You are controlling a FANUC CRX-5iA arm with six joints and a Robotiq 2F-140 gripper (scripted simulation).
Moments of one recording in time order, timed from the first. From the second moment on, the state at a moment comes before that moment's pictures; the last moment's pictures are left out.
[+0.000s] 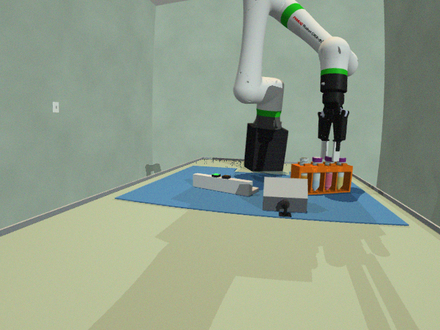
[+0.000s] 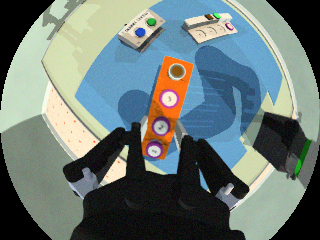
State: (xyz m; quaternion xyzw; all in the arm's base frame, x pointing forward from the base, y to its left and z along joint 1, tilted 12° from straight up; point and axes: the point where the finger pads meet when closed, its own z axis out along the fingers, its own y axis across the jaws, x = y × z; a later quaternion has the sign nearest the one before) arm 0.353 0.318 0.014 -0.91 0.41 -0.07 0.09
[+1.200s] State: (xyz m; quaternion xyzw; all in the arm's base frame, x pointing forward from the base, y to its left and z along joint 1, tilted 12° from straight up) arm 0.353 0.318 0.014 -0.92 0.39 -0.05 0.09
